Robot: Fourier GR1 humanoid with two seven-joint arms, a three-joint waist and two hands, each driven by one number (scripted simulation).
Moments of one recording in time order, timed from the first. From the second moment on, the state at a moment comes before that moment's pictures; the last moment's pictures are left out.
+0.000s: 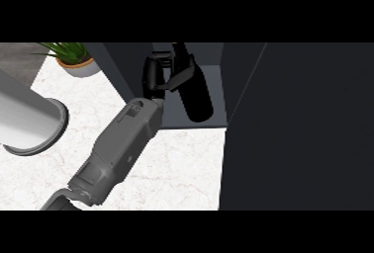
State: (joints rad) left arm -0.97 0.00 -0.17 -0.50 0.43 0.49 -0.58; right arm -0.10 -0.04 0.03 -2.46 -0.12 0.15 0.64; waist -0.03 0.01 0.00
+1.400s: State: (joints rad) left arm -1.15 0.00 0.05 -0.17 0.53 0.40 -0.74; right arm -0.06 -0.01 0.09 -2.45 -0.12 0.18 0.58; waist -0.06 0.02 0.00
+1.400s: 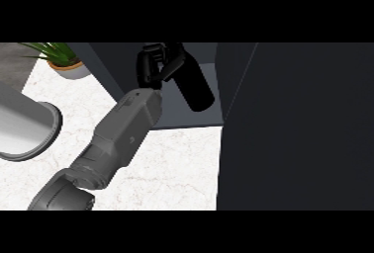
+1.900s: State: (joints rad) left arm -1.15 0.00 0.04 -0.11 0.49 0.44 -0.75; right arm -0.07 -0.01 0.10 -2.45 -0.12 0.17 0.59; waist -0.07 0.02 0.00
